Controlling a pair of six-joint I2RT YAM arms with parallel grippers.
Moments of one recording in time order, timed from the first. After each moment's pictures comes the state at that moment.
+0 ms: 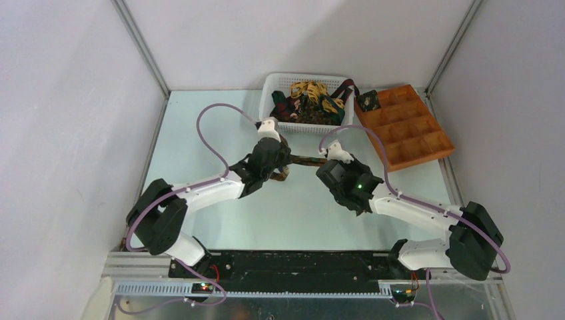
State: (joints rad) left arm -0.76 1.50 0.86 0.23 -0.36 -0.60; right arm 0.88 1.28 0.82 -0.54 1.04 0.02
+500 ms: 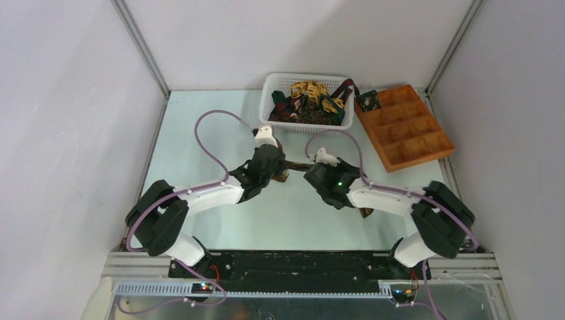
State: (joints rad) left arm -0.77 1.51 0.81 0.27 -0.43 -0.60; right arm 0.87 1.48 0.83 -0.45 1.10 -0.05
